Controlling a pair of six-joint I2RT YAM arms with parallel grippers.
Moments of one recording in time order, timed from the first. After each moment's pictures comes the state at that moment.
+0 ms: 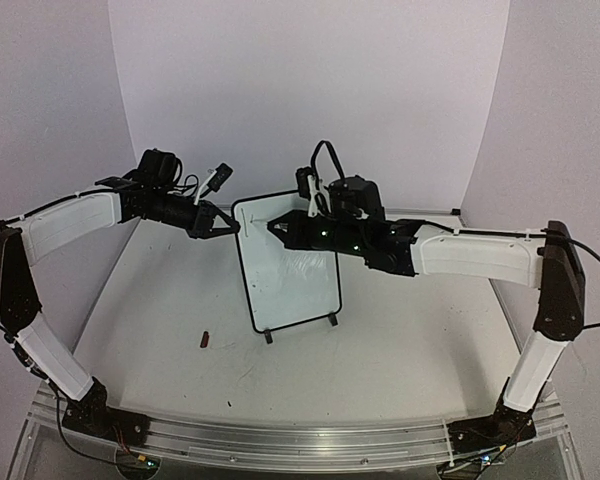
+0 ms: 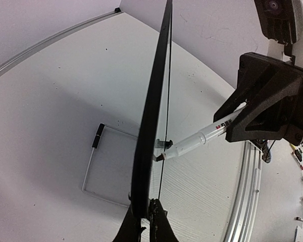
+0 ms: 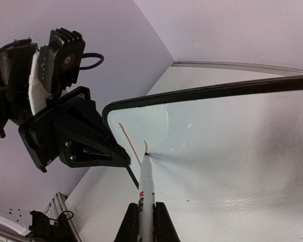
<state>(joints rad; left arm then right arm) -0.41 1.58 1.33 -0.46 0.78 0.13 0.91 1.79 1.40 0.12 -0.06 0.57</state>
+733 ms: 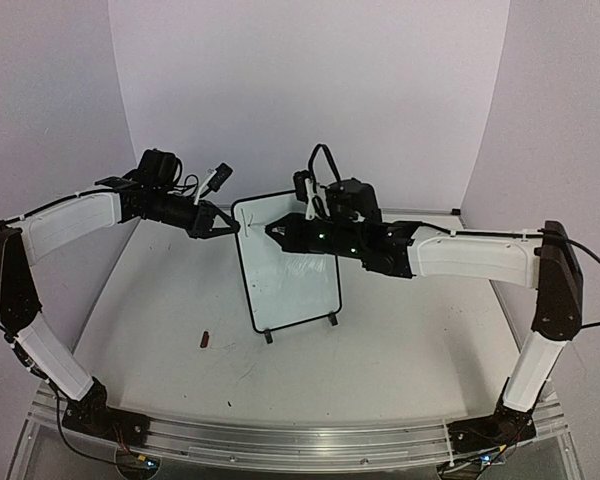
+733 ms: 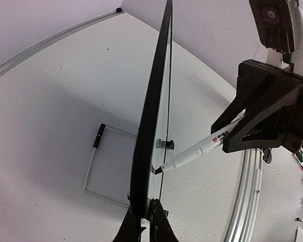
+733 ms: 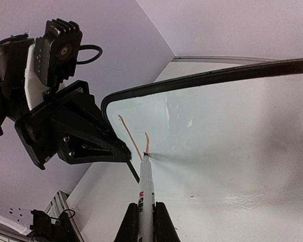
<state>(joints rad) -0.41 1.58 1.33 -0.46 0.78 0.13 0.92 1.81 1.40 0.12 -0.06 0.59</state>
